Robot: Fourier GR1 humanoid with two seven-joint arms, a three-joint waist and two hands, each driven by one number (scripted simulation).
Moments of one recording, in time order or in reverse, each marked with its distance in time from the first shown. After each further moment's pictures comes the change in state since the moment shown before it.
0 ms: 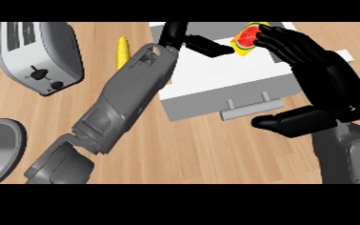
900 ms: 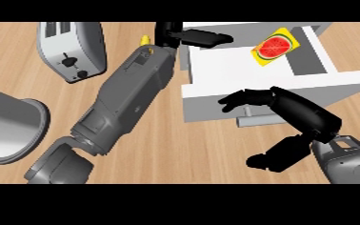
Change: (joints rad) left arm 0.027 0.002 0.059 -0.033 0.211 0.035 -0.216; right arm 0.084 -0.196 0.262 -0.020 0.266 0.248 0.085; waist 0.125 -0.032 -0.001
